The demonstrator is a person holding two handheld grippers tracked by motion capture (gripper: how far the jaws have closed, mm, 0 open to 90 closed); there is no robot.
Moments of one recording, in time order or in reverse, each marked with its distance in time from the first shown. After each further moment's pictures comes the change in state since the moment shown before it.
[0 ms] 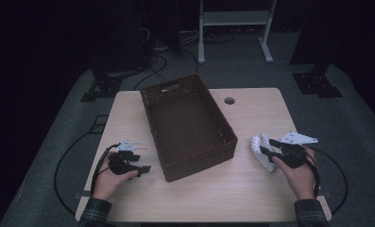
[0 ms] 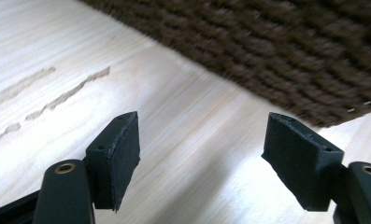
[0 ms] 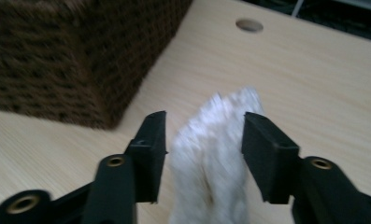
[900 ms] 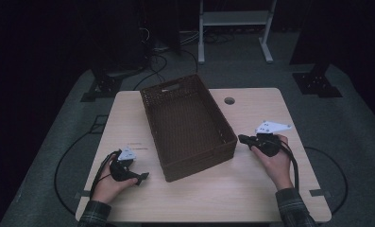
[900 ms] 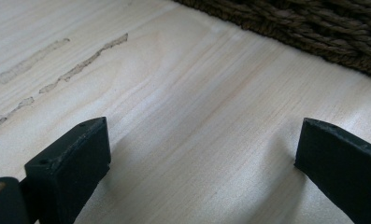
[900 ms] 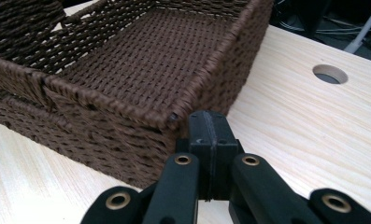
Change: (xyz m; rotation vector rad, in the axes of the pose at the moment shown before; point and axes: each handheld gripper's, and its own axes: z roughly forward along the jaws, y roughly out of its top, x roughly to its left) left arm 0.005 -0.029 0.016 -0.032 0.092 0.092; right arm 0.038 0.048 0.039 -0.038 0.197 -0.060
